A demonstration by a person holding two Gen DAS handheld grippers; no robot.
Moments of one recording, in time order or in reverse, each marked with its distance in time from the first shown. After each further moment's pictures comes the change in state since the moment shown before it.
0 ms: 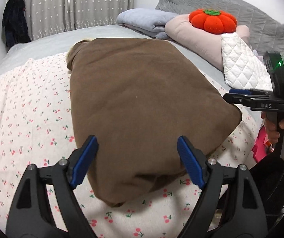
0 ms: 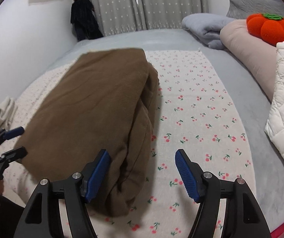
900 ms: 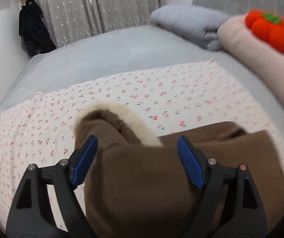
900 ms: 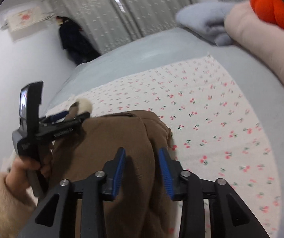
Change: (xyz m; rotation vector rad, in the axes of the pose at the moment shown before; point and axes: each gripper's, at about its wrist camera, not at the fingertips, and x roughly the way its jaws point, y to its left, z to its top) left arm 0.159 0.053 0.209 -0.019 0.021 0.275; right arm 0.058 -0.018 0.110 0.166 -0.040 0.111
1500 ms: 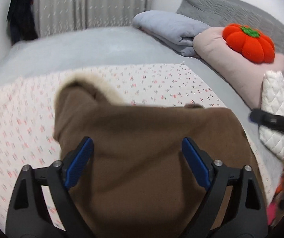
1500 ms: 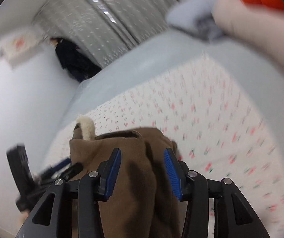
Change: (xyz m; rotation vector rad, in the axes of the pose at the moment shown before) left arm -0.026 -0.003 -0.033 -0.028 -0.014 -0.193; right arm -0.029 0.001 0.020 0.134 -0.057 0.076
